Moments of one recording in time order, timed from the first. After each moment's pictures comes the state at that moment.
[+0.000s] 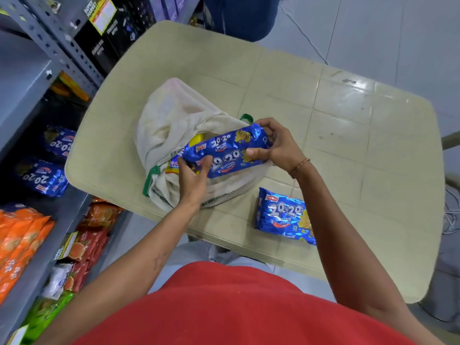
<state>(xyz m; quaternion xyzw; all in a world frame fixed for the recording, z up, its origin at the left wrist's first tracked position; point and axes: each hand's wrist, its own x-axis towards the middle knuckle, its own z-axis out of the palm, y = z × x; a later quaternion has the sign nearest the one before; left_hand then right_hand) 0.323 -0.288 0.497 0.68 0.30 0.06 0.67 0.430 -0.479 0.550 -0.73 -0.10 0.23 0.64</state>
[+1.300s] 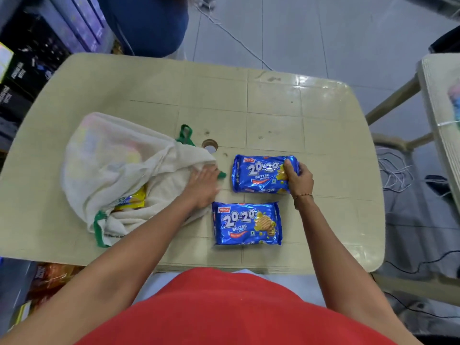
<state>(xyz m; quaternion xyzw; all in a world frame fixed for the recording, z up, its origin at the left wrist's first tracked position) 0.410 -0.396 0.451 0.94 -0.18 -0.28 0.12 0.392 -0.659 0.472 -0.75 0.34 -0.03 0.57</state>
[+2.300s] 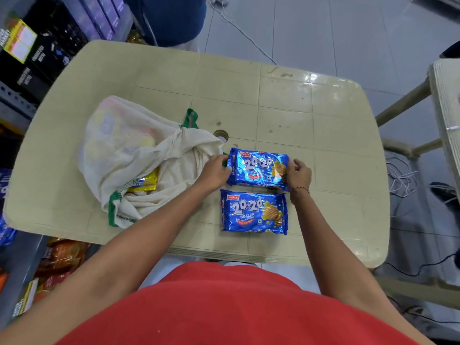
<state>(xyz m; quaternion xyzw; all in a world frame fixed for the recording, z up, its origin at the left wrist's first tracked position) 0.402 -0.408 0.474 0.89 0.04 -0.20 0.42 0.387 -0.631 0.471 -0.81 0.36 0.02 0.47</state>
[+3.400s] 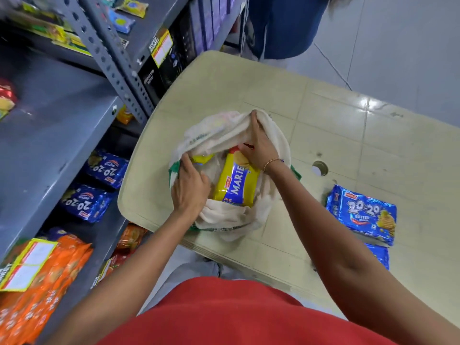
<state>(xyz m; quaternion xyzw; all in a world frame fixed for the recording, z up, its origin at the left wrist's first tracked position) 0.366 -0.118 0.517 0.93 0.26 0.03 0.25 0.509 -0.273 0.500 -0.90 -0.17 0.13 0.38</state>
